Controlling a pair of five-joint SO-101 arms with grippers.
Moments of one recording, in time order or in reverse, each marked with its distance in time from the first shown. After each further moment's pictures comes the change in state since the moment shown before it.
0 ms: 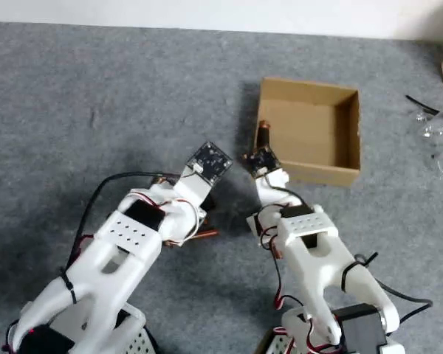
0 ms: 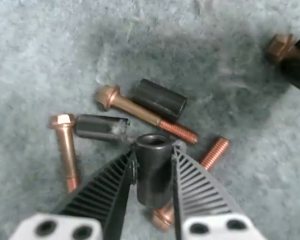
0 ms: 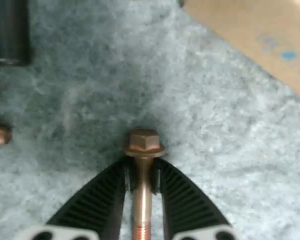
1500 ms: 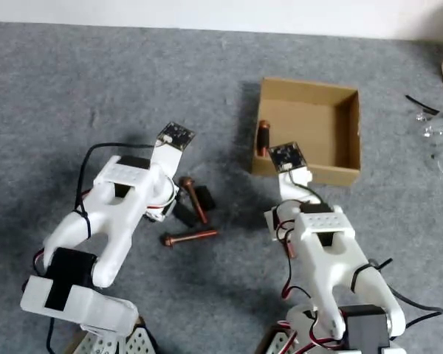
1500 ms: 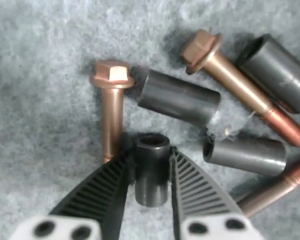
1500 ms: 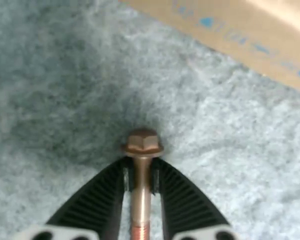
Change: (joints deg) left arm -15.5 32.7 -19.2 7.7 -0.9; right arm 9.3 0.0 0.1 0.1 0.0
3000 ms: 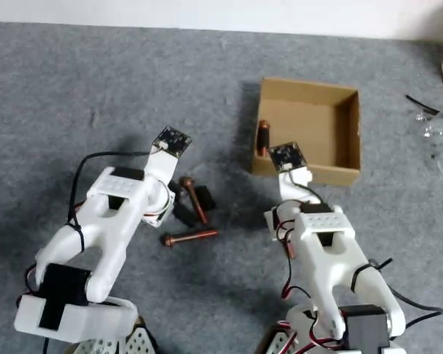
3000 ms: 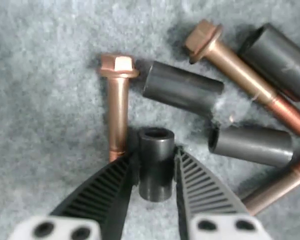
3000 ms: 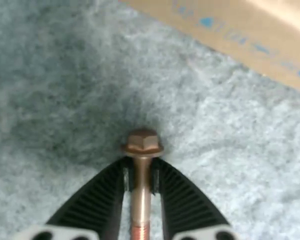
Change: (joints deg) left arm -0.5 -6.4 7.3 -5.4 -2.2; right arm 0.0 0.0 0.0 0.0 0.0
